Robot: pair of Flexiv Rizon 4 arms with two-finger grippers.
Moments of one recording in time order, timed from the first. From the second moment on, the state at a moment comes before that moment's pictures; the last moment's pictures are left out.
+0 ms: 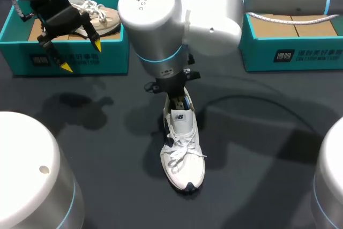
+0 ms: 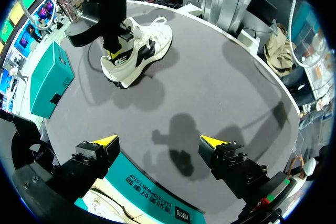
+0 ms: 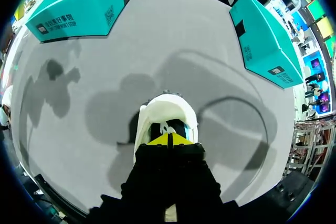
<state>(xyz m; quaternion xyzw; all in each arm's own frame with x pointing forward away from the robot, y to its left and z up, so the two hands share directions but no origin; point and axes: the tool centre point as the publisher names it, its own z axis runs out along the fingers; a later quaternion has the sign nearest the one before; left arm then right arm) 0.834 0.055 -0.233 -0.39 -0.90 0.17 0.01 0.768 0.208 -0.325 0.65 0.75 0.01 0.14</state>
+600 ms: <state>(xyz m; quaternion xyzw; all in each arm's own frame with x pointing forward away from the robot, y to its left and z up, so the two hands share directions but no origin) 0.834 0.055 -0.233 -0.39 -0.90 0.17 0.01 0.771 0.192 -0.339 0.66 0.71 -0.03 0.23</state>
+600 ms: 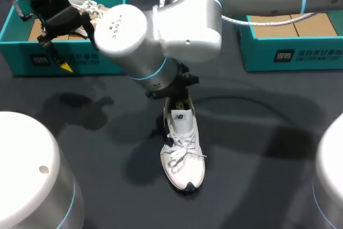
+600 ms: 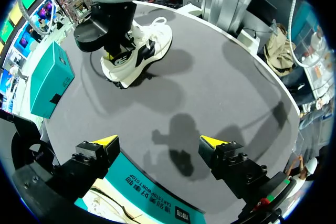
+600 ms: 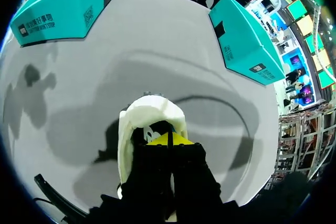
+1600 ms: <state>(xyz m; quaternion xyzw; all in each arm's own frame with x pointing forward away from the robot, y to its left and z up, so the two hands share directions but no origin) 0.834 0.055 -0.232 -0.39 -0.90 0.17 0.01 0.761 0.182 -0.348 0.61 0.70 -0.13 0.34</state>
